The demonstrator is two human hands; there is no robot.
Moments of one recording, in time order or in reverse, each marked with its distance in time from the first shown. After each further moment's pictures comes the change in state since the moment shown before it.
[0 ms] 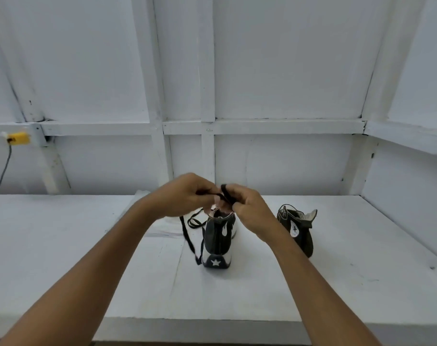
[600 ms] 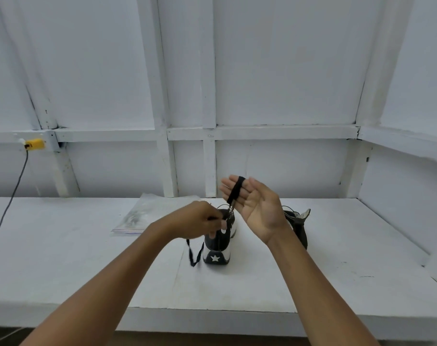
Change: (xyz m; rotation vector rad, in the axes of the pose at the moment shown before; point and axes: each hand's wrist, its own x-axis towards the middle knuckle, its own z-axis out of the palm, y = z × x) left_hand -0.012 0.001 0.048 0.214 -0.101 -0.129; right_hand -0.029 -0.023 -0.010 0.911 -0.030 0.073
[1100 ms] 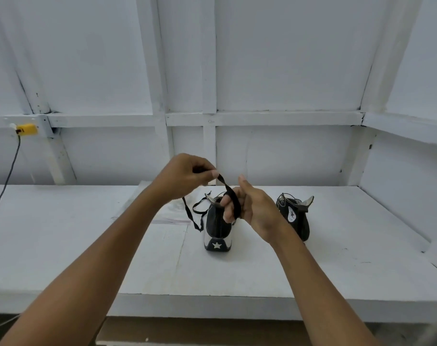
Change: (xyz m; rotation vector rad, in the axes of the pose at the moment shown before) left_hand -0.004 -0.009 -0.042 -0.276 0.429 0.091; right_hand -0.015 0.017 0.004 -0.537 -0.009 0.108
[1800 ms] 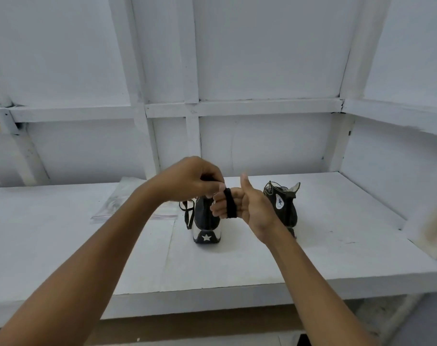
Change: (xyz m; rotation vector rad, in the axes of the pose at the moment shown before) left_hand 0.000 0.014 0.021 0.094 -0.366 0.109; right_hand -0.014 0.025 -0.010 -0.066 0.183 0.020
